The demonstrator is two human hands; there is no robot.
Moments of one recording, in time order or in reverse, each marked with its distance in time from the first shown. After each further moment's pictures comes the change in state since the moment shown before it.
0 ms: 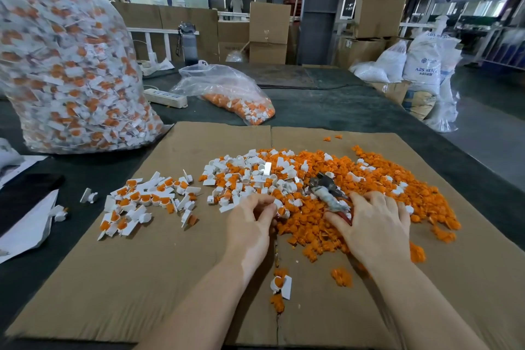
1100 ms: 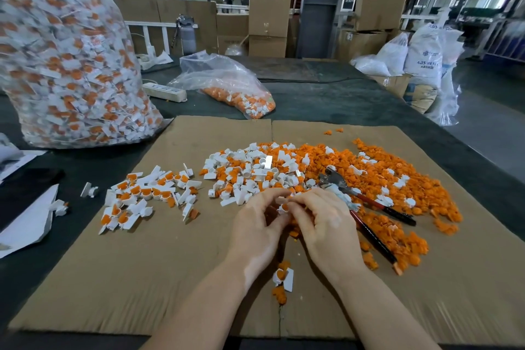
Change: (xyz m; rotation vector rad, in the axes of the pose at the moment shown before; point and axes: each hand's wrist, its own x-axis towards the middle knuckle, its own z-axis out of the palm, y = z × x) left_hand -0.011 0.001 -0.005 0.165 -0.128 0.248; right_hand -0.024 -0.049 0.008 0.718 0.343 -0.442
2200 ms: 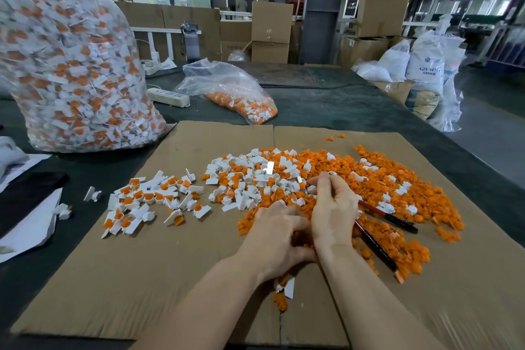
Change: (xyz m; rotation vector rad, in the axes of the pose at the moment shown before) left_hand 0.009 0.008 0.005 0.449 -0.348 0.264; right_hand 0.032 0.004 0.024 0.501 0.339 0.633
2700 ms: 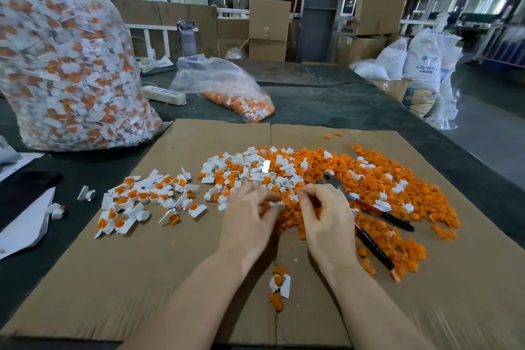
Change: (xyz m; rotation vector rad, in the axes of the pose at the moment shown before) left_hand 0.004 -0.019 -0.005 -0.099 0.407 -0.256; right_hand -0.015 0.006 -0.022 -0.354 -0.188 -0.466
